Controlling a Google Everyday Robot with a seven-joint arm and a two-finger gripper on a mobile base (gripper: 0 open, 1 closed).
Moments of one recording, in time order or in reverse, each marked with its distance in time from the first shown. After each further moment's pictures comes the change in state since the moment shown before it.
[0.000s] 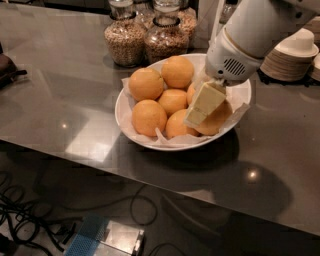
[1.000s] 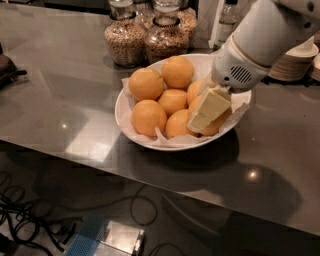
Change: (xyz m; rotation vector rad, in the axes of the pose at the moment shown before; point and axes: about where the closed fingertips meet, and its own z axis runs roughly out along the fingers) arm 0.017 0.006 0.002 -0.014 -0.009 0.057
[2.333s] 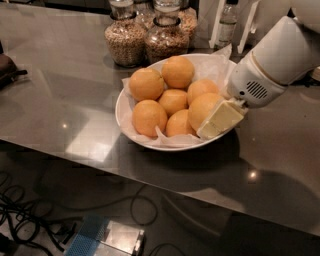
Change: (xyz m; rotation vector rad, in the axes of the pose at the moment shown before) arm 0.037 0.004 0.003 0.022 -0.020 0.119
